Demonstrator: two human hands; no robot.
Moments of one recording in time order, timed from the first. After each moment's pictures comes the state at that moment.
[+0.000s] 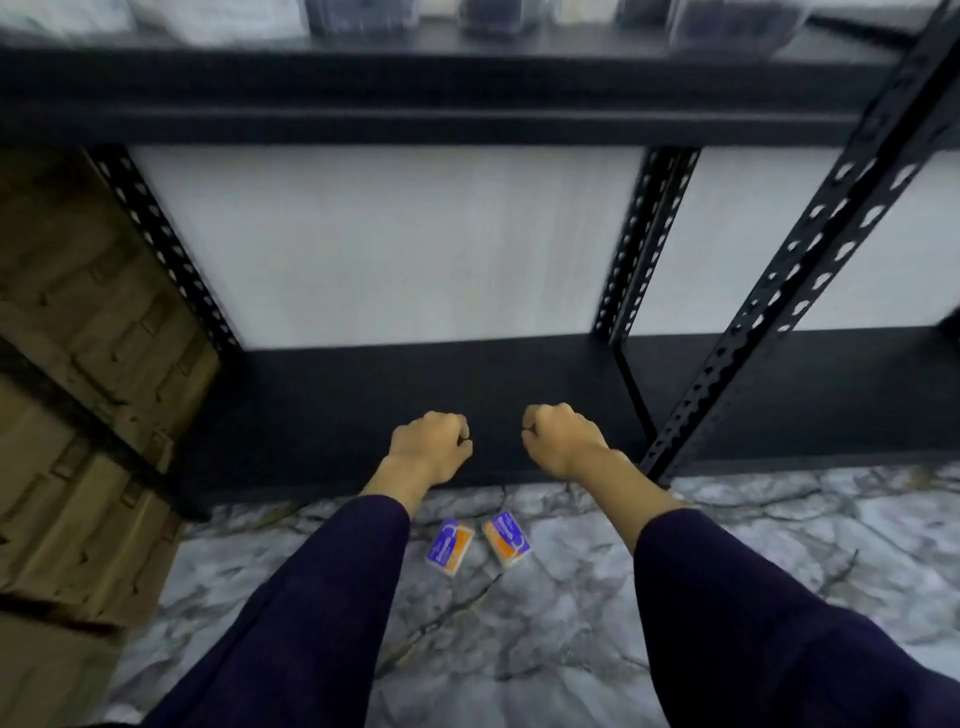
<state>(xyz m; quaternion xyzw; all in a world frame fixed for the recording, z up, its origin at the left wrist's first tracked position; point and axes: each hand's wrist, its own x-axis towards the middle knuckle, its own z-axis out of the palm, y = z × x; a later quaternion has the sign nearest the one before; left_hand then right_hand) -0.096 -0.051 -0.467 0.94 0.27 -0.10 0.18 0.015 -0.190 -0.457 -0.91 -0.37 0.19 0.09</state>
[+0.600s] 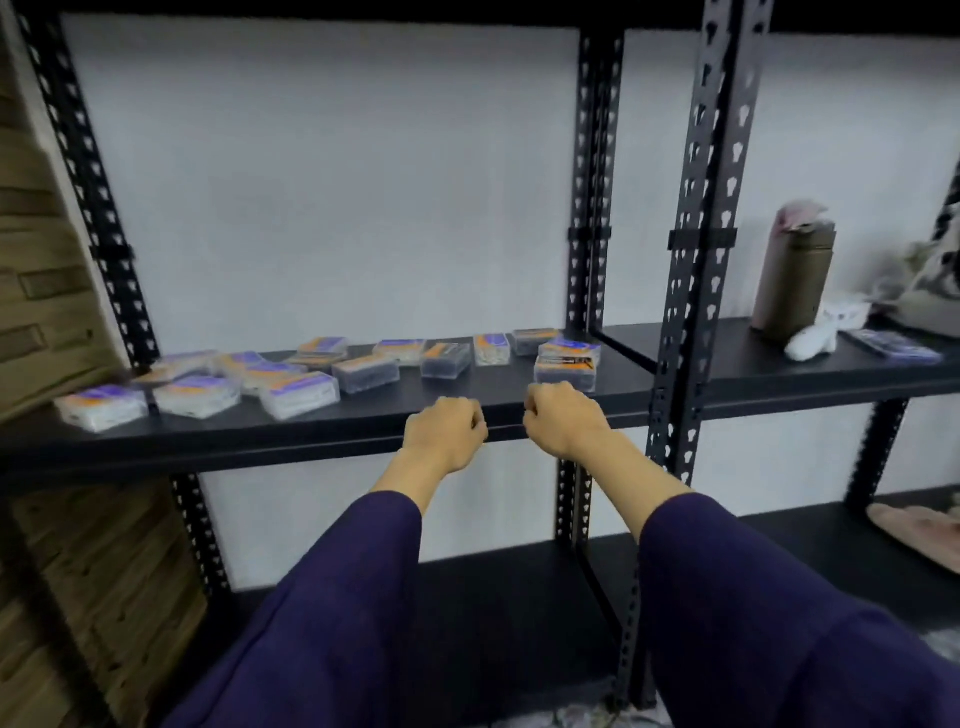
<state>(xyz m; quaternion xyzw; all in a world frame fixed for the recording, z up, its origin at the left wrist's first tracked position) -0.045 -0.095 -0.154 0.96 0.19 0.18 0.08 0.045 -0.227 -0.145 -0.91 -0.36 -0.10 0.17</state>
